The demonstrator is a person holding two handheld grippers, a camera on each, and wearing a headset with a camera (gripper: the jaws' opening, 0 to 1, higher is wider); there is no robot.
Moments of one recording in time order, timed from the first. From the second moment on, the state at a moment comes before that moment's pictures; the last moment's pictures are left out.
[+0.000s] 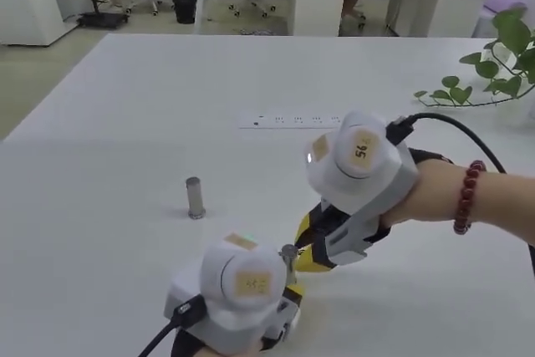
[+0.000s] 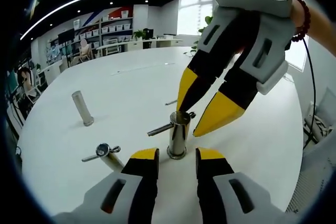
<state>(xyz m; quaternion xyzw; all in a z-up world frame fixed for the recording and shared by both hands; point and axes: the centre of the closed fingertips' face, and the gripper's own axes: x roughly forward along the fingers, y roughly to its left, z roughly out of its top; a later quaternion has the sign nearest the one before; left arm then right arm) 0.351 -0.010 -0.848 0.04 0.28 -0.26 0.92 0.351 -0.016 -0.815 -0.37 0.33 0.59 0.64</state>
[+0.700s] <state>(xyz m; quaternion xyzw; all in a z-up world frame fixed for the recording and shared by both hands) 0.317 -0.005 -0.826 0.03 0.29 -0.29 0.91 0.342 -0.012 -0.796 -0.25 0.33 0.57 0.71</state>
